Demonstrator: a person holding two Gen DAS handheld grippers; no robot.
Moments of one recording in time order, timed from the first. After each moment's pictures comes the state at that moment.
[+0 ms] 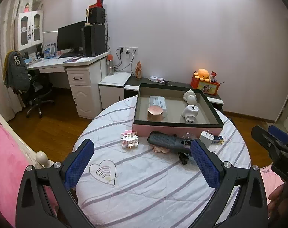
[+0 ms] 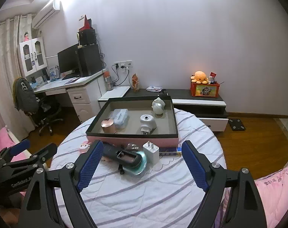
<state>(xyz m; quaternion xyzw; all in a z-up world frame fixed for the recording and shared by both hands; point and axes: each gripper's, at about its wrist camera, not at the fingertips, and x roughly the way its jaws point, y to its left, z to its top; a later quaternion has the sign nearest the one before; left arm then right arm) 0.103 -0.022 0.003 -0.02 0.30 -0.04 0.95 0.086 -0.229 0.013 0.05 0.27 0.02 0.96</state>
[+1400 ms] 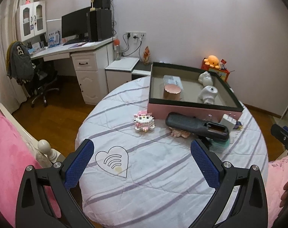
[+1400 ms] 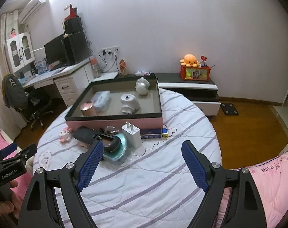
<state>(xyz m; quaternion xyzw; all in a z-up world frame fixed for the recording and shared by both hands) 0.130 -0.002 -0.047 -0.02 0.35 -0.02 0.94 0.109 -0.257 -0.031 0.06 0.33 -0.02 0.94</state>
